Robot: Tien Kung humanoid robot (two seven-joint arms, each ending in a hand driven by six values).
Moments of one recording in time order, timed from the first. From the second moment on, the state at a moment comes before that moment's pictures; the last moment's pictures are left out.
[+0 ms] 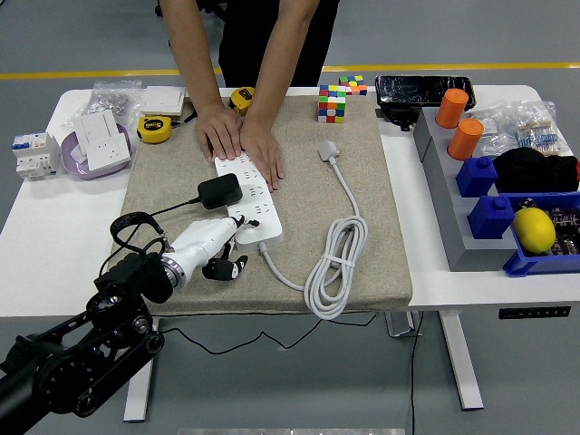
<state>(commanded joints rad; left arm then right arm) -0.34 0.20 -0.84 -1.30 2.03 -0.02 0.28 0.09 -0.09 1.41 0.18 -1.50 -0.04 -0.11</state>
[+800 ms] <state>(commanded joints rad) -0.35 0.20 -0.83 -1.31 2.05 -0.04 0.29 0.09 -0.09 1.41 0.18 -1.50 -0.04 -0.11</state>
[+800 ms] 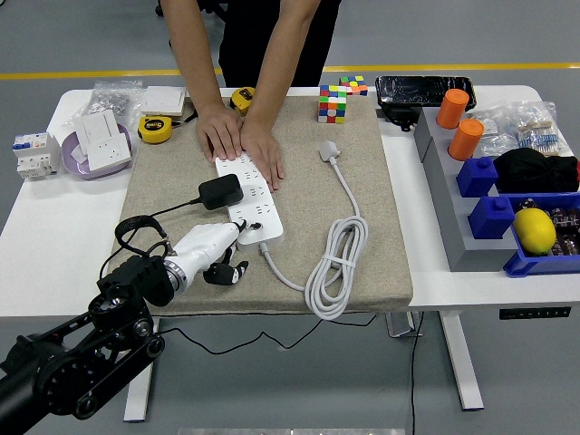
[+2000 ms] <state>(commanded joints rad) -0.57 0.03 -1.18 -0.98 1.47 0.11 -0.03 0.09 -0.09 1.40 0.18 -1.50 -0.04 -0.11</state>
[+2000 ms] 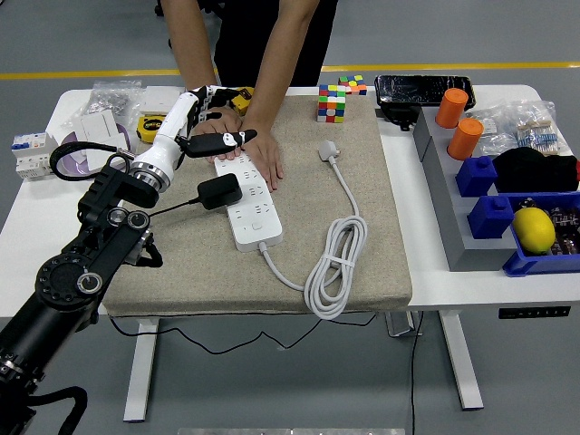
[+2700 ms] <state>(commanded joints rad) -0.62 0.02 -1.03 -0.71 1.67 0.11 0.01 0.09 -0.09 1.39 0.18 -1.49 -0.04 -0.12</state>
